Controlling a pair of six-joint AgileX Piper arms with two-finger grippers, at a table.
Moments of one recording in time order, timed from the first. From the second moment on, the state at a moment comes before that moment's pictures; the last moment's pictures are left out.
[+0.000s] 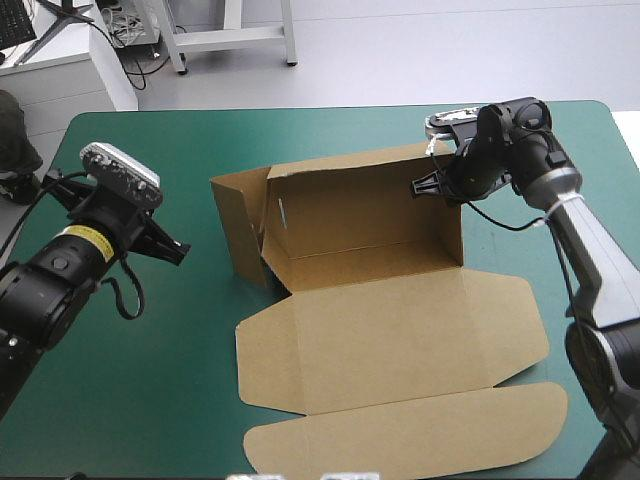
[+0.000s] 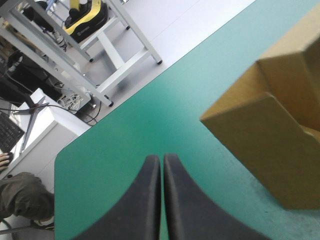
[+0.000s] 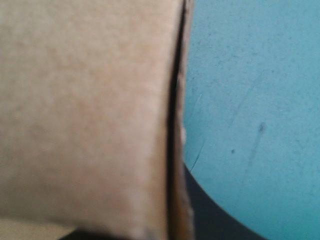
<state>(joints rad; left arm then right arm) -0.44 0.98 -1.08 0.41 0.61 0.05 0.27 1.80 -1.81 0.02 1.24 0.00</state>
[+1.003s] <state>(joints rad) -0.44 0.09 -0.56 0.09 0.88 0.09 0.34 1.97 -1.70 -0.07 0.96 0.00</state>
